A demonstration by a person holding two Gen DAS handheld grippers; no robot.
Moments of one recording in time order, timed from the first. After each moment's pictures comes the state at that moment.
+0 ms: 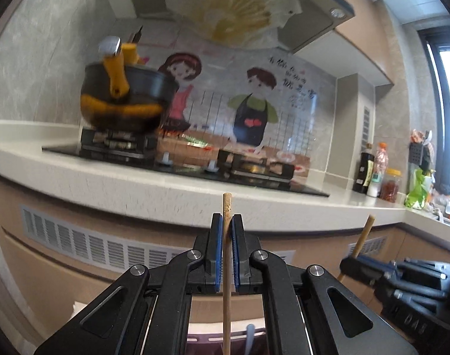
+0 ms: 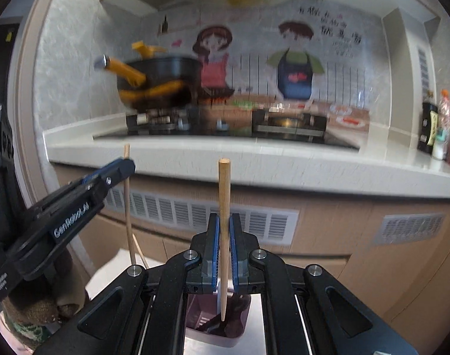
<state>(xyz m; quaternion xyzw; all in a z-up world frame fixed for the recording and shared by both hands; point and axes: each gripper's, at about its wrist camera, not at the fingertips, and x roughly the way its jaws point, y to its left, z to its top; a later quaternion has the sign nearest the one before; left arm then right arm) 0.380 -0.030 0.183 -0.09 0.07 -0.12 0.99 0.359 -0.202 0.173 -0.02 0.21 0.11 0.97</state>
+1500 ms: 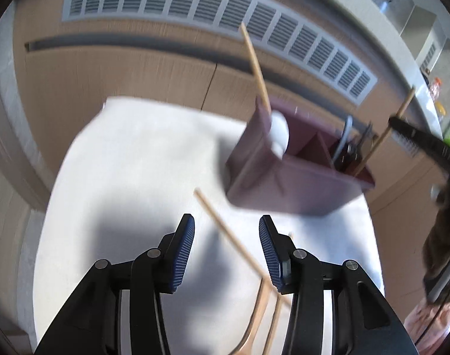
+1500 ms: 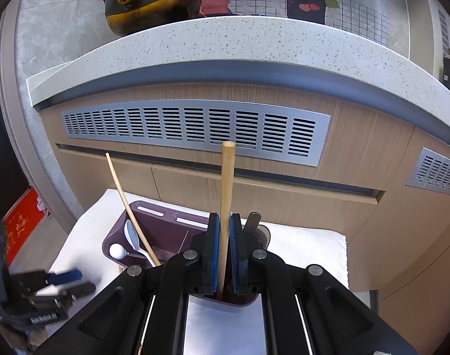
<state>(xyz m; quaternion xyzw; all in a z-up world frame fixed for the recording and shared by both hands) 0.327 0.041 -0.036 -0.15 0.43 -0.08 0.88 0.392 -0.194 0.077 -0.03 0.33 0.11 0.94</state>
